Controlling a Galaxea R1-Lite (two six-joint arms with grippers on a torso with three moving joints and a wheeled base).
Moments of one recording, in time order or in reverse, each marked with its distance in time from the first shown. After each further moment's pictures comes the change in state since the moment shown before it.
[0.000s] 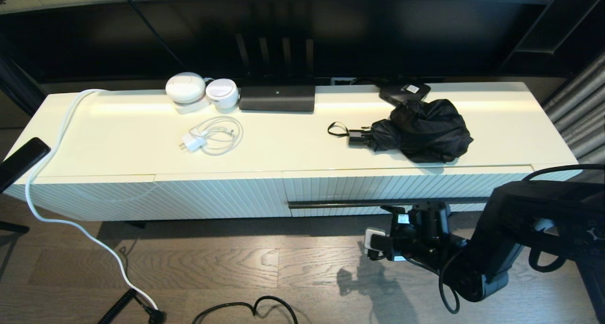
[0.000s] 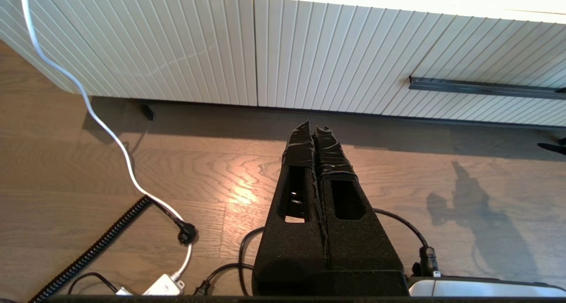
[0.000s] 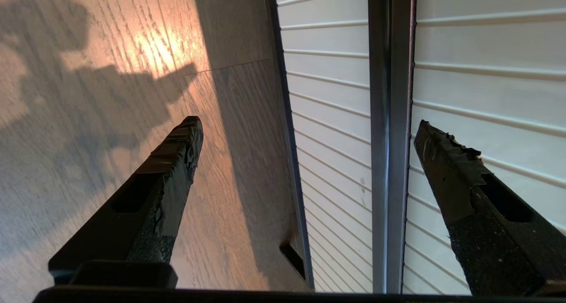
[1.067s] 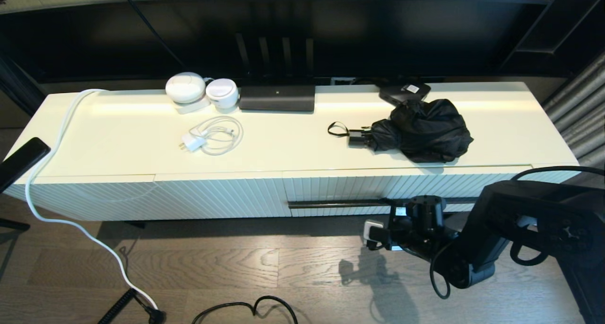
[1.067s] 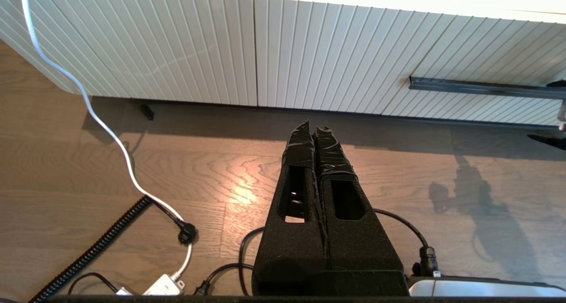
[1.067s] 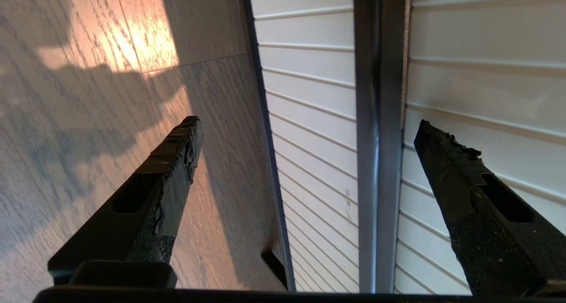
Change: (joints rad) left arm 0.000 0.000 0.000 0.000 0.000 0.000; right arm -0.040 0.076 -0.124 0.008 0.013 -0.044
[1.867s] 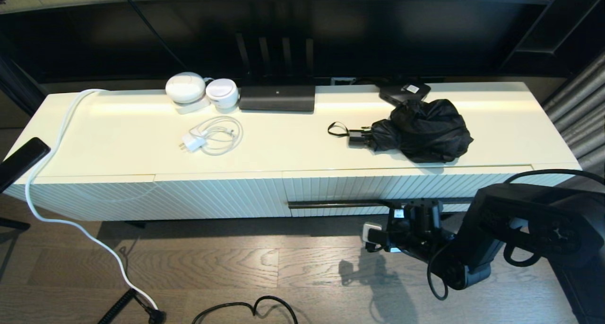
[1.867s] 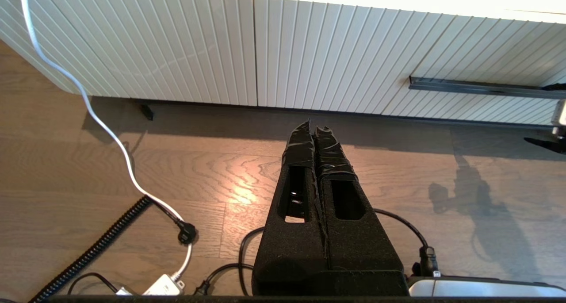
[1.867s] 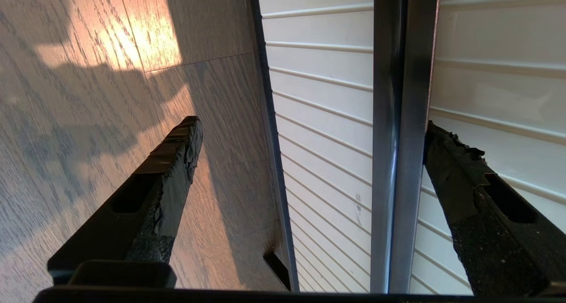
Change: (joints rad) left arm 0.000 0.000 0.000 0.000 -0.001 0.000; right arm 0.000 0.033 -0.007 -0.005 -0.003 -0.003
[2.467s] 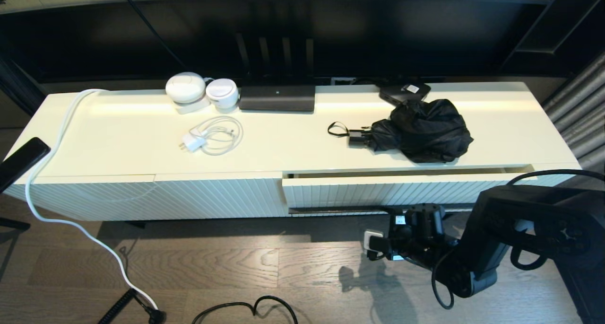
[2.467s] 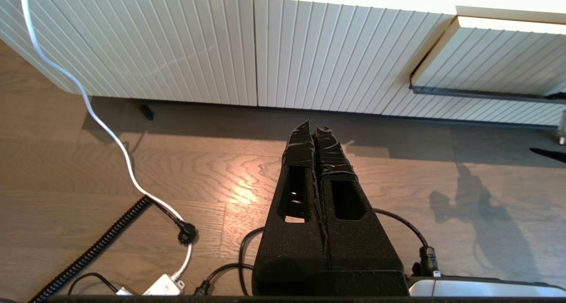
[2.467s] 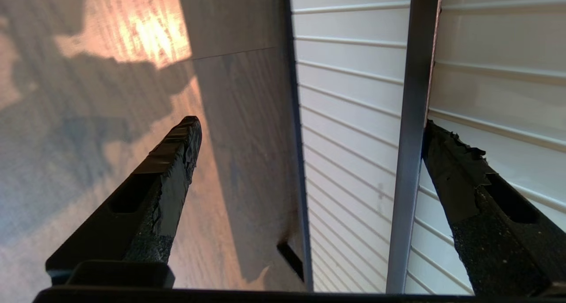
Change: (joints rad) left arm 0.000 0.000 0.000 0.000 0.000 0.000; right arm 0.014 -0.031 0.085 0.002 -0.010 -0.001
